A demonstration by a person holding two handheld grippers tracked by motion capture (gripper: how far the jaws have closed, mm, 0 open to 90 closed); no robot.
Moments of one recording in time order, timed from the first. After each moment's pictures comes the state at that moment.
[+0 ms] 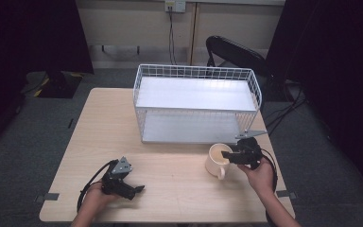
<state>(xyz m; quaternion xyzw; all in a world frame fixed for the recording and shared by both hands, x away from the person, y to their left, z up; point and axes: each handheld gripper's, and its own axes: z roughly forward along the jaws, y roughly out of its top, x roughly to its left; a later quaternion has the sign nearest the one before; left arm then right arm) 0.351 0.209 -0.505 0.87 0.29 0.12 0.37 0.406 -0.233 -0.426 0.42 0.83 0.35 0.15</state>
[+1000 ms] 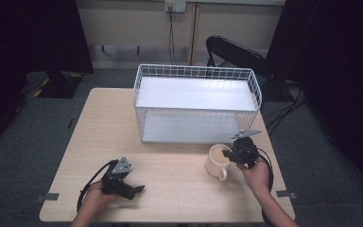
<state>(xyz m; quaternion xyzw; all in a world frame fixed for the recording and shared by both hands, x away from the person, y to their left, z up) 0.351 0.210 -0.505 0.87 0.29 0.12 0.37 0.412 -0.225 -0.433 0.43 0.83 0.31 0.15</state>
